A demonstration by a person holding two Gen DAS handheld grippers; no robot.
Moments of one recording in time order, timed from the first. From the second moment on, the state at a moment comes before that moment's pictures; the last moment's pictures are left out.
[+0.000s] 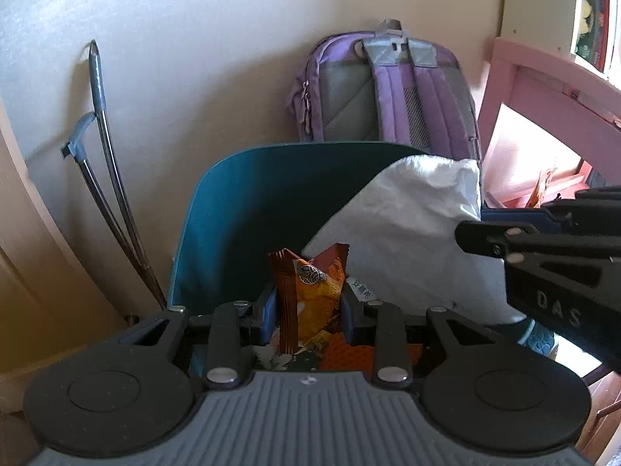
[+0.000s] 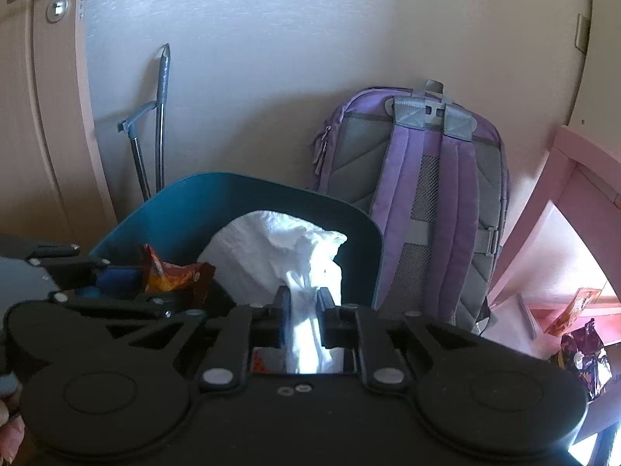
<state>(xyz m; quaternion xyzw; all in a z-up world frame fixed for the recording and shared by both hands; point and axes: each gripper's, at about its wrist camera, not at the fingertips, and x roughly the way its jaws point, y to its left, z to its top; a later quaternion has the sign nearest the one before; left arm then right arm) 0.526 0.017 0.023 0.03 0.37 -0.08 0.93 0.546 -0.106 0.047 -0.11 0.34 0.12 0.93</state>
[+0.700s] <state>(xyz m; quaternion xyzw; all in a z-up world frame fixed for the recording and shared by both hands) 0.501 0.025 0.051 0.02 0.35 -0.06 0.94 0.513 -0.108 0.068 -0.12 0.33 0.14 0.92</state>
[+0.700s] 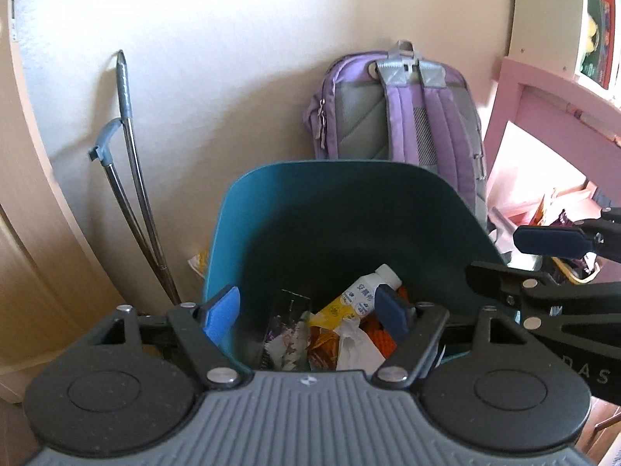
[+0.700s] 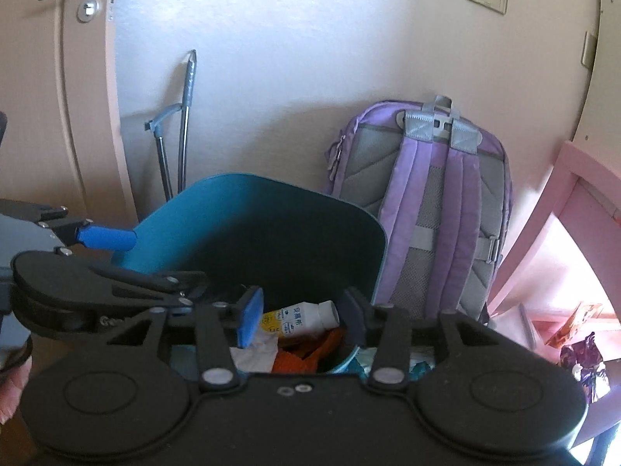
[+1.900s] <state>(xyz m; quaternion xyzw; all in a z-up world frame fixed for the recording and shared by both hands) 0.309 0.092 0.047 0.00 0.34 -0.12 0.93 0.342 -0.086 0.053 -0.13 0.34 0.26 0.90</state>
